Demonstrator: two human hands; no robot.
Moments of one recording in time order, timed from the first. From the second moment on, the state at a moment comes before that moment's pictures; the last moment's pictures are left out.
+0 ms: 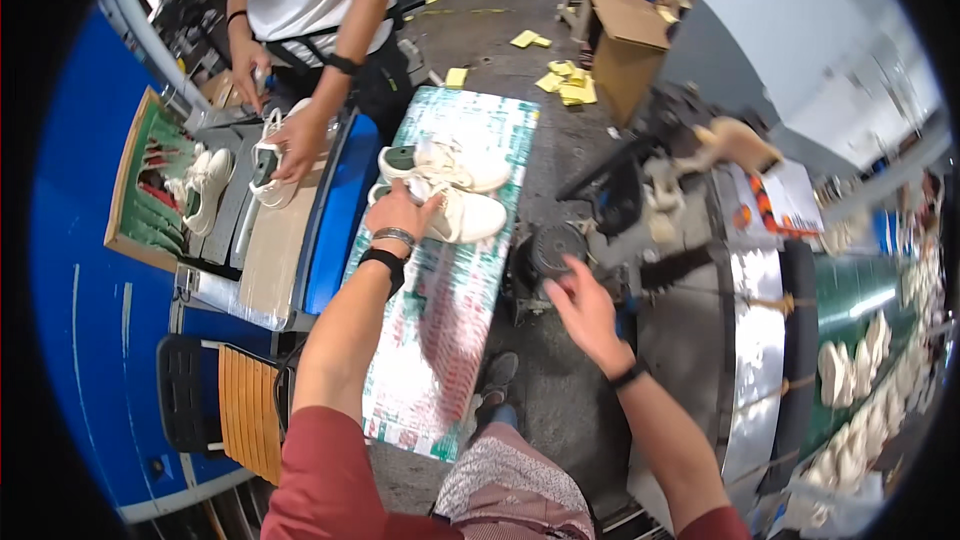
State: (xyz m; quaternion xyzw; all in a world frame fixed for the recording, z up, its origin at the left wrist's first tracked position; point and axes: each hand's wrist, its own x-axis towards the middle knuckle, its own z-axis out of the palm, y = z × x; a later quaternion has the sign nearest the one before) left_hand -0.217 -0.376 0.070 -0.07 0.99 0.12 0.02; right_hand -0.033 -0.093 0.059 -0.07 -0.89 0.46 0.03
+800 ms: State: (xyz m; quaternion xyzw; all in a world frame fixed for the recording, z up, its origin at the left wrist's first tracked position) left_hand 0.048 -0.300 0.118 0.20 0.94 0.04 0.26; right_hand 0.119 0.102 0.134 -0.36 -0.54 0.75 0.13
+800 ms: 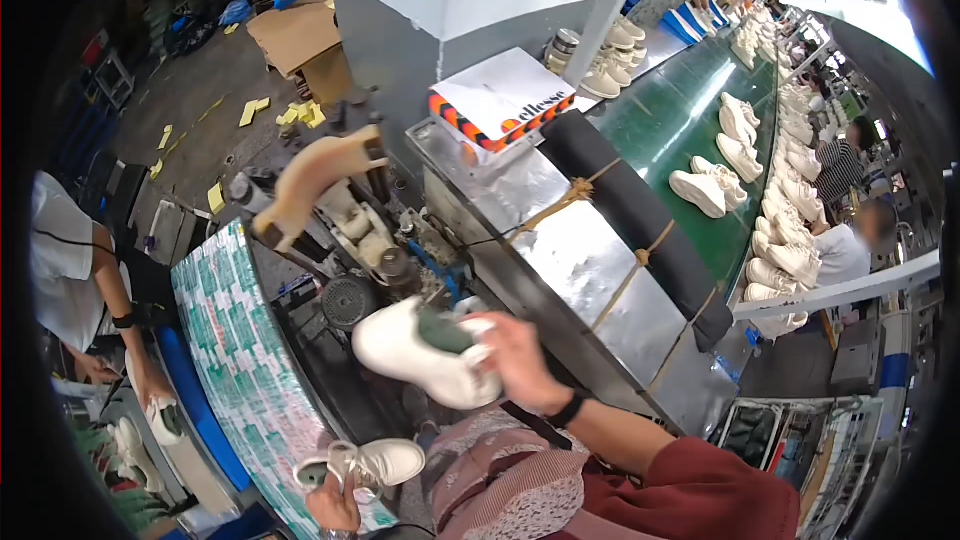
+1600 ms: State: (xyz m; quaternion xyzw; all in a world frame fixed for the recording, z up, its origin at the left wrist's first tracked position) left_hand 0.006 0.022 0.125 0.15 0.67 0.71 0.16; right_hand 0.070 0.208 0.184 -0.08 -0.69 0.70 0.17
